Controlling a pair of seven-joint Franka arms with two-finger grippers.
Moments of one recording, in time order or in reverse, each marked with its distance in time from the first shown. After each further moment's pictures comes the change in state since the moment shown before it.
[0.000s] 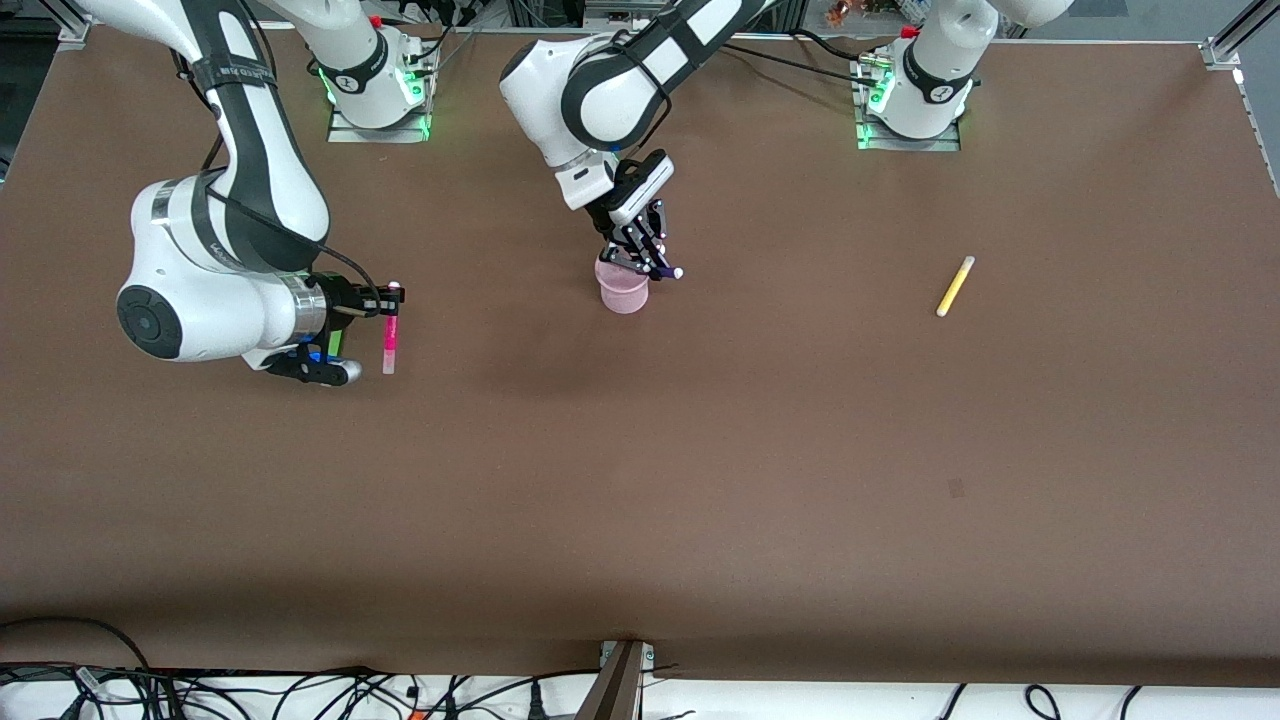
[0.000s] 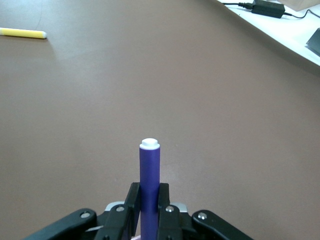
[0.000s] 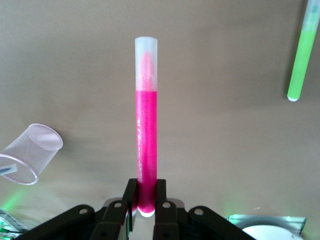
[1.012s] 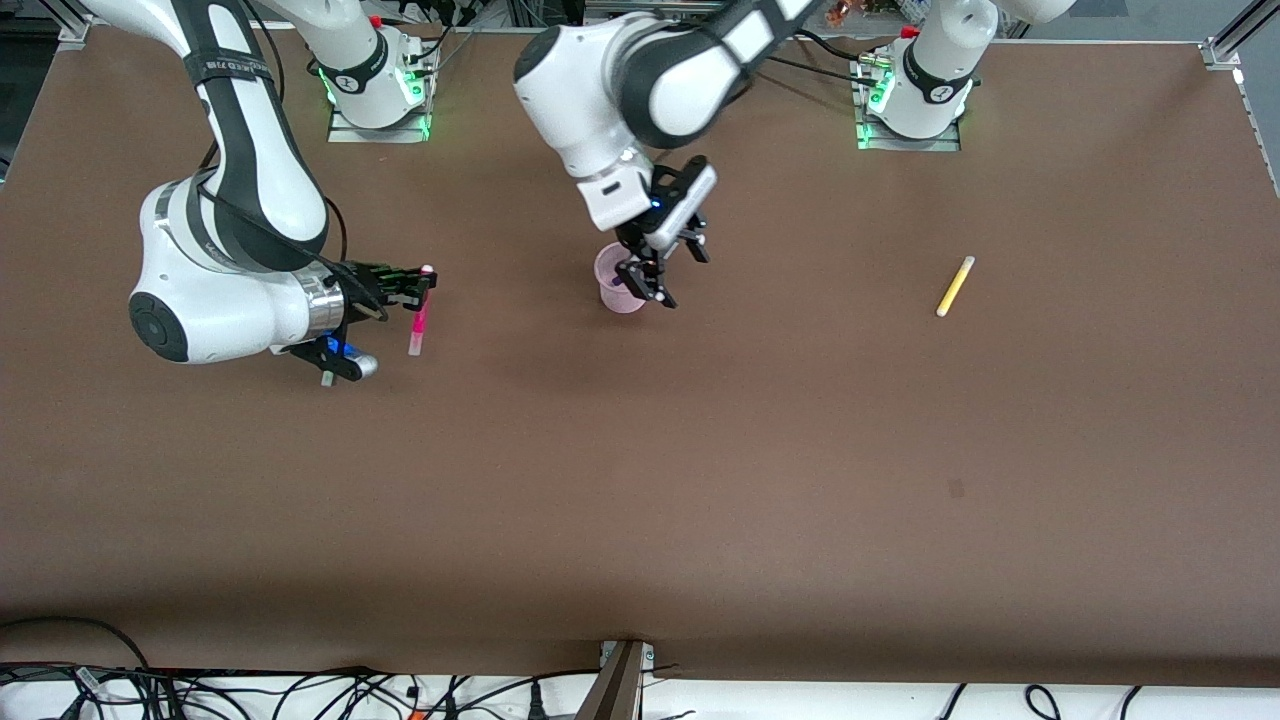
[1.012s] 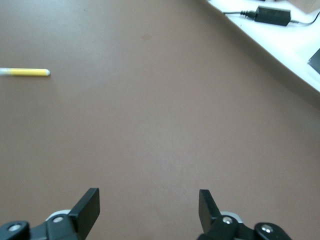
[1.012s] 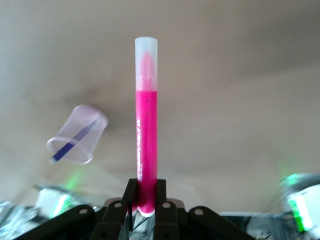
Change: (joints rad) left arm 0.194 -0.166 0.019 0.092 -0.197 -0.064 0.398; right arm 0.013 0.008 0.018 0.001 0.224 -0.076 0.186
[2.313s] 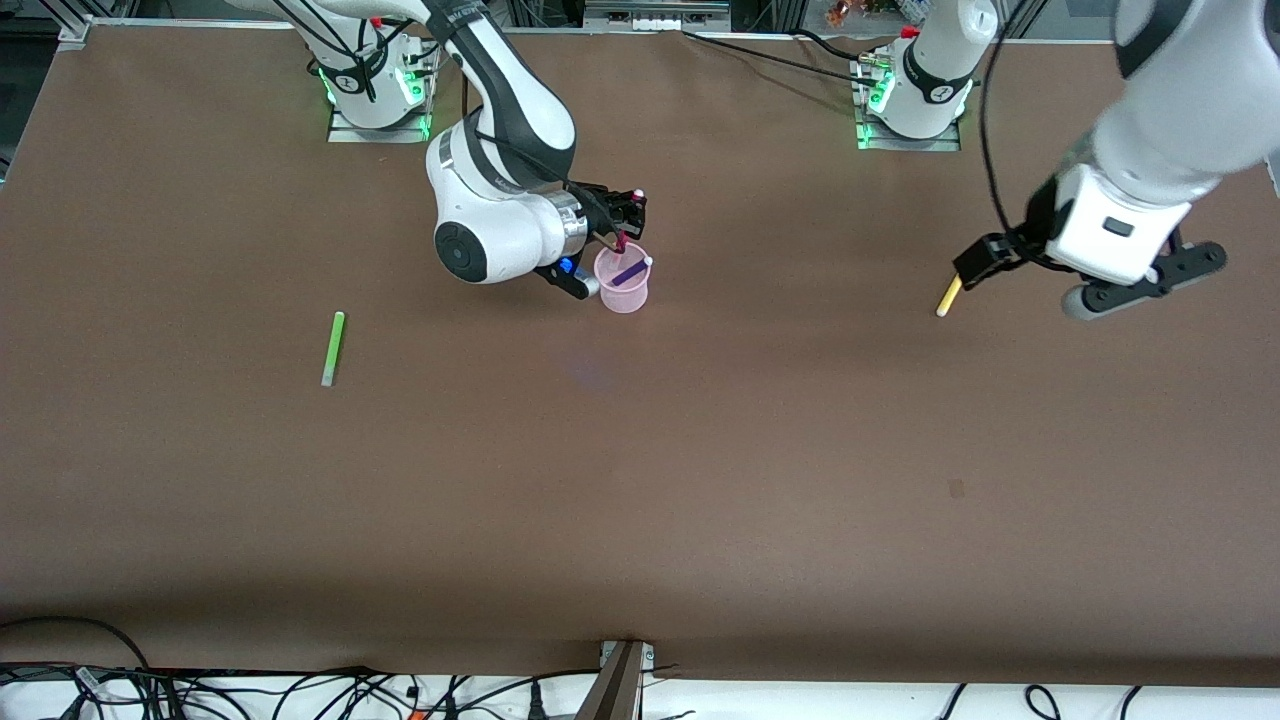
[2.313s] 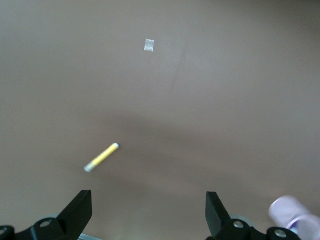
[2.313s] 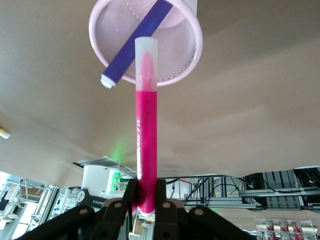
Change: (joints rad) left arm 0.744 -0.393 0.001 -0.142 -0.549 -0.150 1.608; right arm 0.432 0.069 0.043 -0.082 0.342 0.302 0.339
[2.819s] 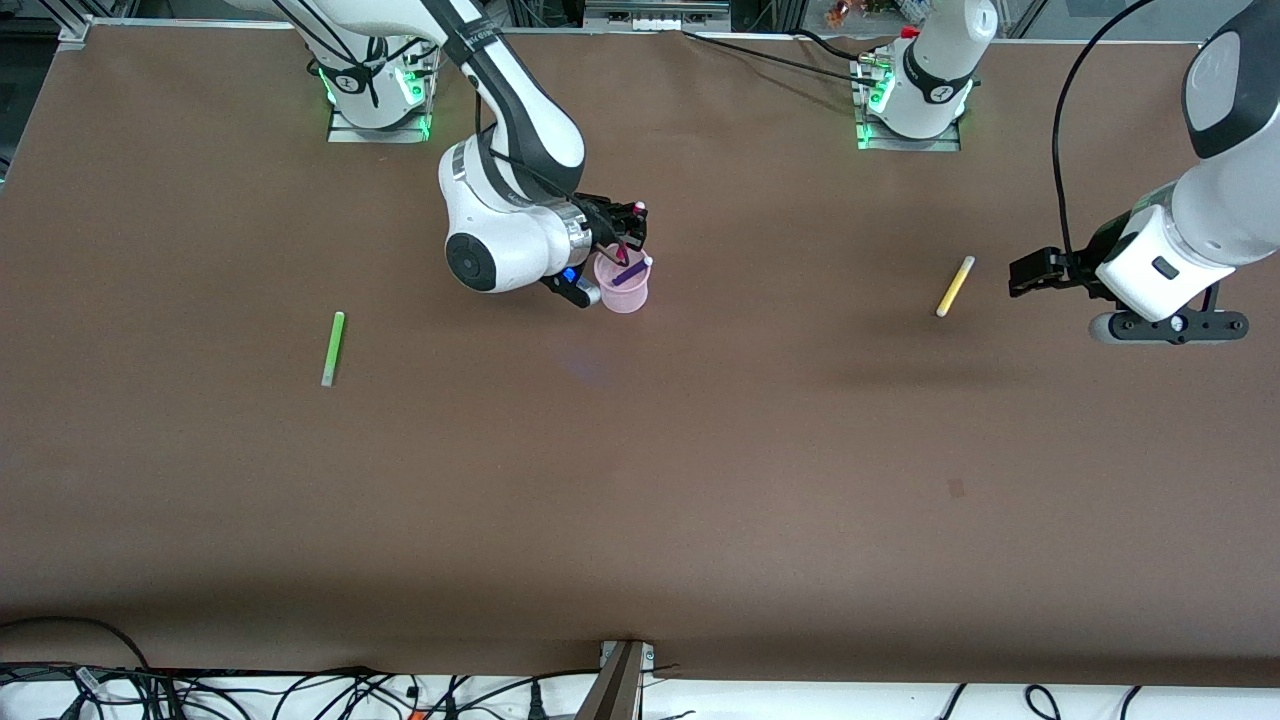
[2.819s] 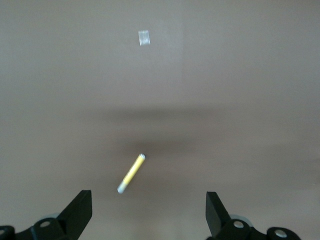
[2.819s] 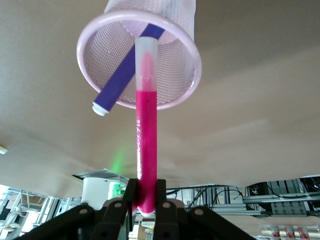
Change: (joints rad) left arm 0.123 -0.017 0.000 -0.154 -0.010 0.120 0.377; right arm 0.007 0.035 0.000 0.000 0.003 0.044 0.000
